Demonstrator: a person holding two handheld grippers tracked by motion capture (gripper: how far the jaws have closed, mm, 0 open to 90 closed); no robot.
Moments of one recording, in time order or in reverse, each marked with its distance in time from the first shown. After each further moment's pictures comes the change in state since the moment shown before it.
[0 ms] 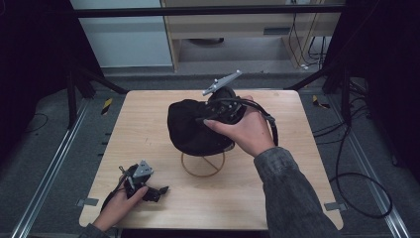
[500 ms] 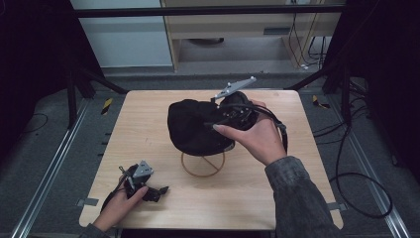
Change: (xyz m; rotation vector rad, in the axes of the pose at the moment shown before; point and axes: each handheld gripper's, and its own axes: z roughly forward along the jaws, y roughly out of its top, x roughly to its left) left arm 0.000 0.000 0.000 -0.001 0.000 -0.002; right arm -0.004 -0.021 -0.016 -0.014 -0.079 0.042
